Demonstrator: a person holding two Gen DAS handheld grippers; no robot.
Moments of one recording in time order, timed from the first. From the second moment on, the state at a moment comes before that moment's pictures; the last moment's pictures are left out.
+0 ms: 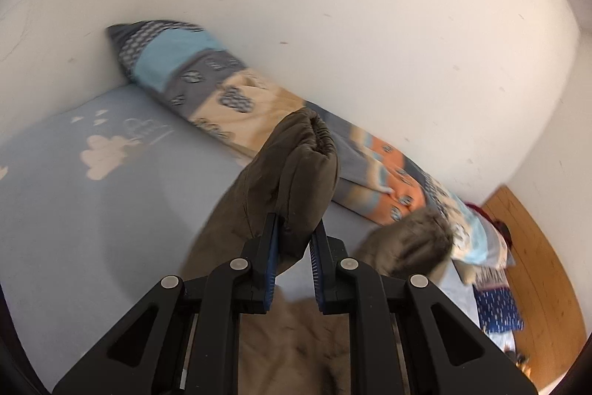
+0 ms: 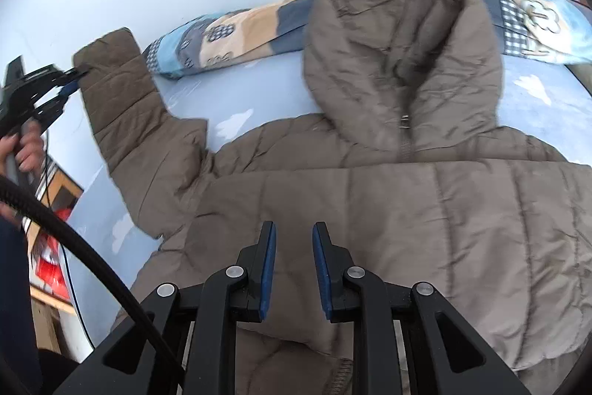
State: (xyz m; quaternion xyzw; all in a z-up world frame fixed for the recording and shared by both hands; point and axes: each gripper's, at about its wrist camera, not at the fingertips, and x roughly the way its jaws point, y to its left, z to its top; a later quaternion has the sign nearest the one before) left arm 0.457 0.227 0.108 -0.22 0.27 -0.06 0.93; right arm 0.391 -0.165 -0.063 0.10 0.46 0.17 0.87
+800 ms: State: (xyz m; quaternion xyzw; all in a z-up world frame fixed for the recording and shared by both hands) left arm 0.390 -0.091 0.133 -0.11 0.32 -0.27 0.90; right arm 0.341 -0.384 0.052 0.28 0.32 0.05 0.90
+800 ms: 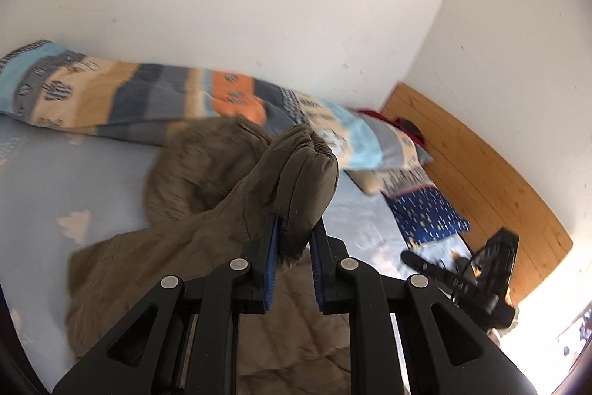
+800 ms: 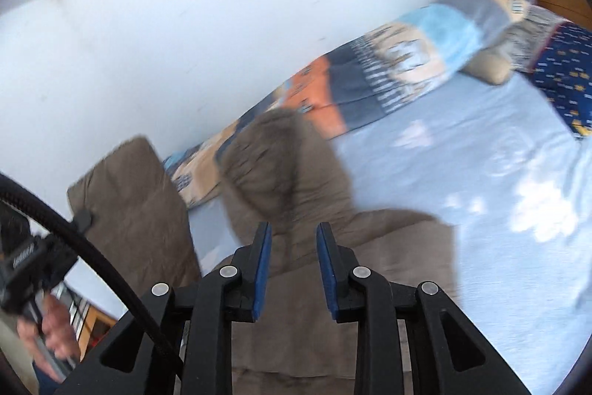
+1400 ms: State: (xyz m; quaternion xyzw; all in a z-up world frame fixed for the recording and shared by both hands) left arm 0.391 -0.235 -0.067 -0.02 0.48 -0.24 0.84; right arm 0.305 -0.465 0.046 0.31 0.32 0.00 0.89
